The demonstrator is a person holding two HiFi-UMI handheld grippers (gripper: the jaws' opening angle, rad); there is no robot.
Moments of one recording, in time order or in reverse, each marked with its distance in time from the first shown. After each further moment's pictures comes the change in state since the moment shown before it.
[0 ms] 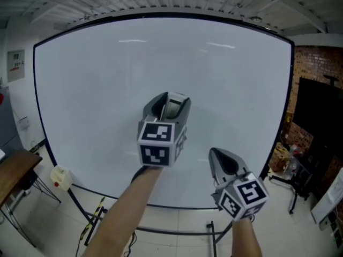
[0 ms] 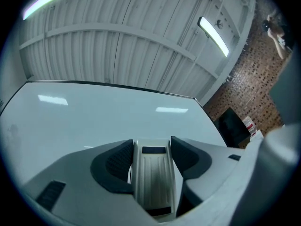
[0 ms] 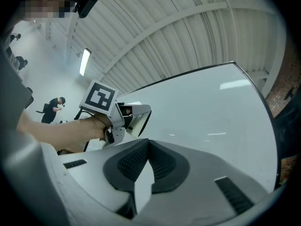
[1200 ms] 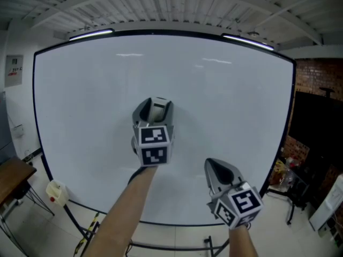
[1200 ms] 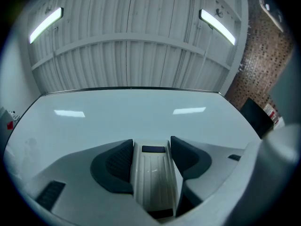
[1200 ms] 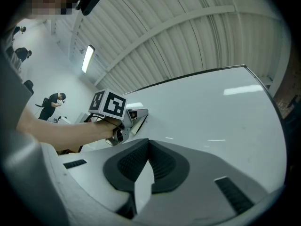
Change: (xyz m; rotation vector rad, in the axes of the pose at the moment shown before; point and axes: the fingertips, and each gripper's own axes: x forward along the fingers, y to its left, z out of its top) left arm 0.026 0.103 0.001 0.070 -0.074 0.226; right arm 0.048 0.013 0.007 -0.067 -0.015 -0.012
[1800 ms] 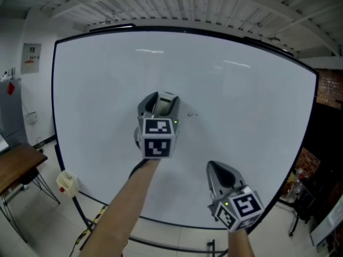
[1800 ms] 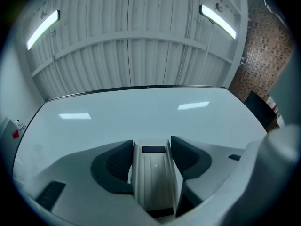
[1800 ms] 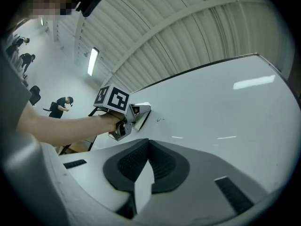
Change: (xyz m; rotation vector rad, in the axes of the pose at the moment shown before) left arm -0.004 0.063 0.001 0.053 0.038 0.044; right arm 0.037 0.042 -0.007 0.021 -0.005 0.103
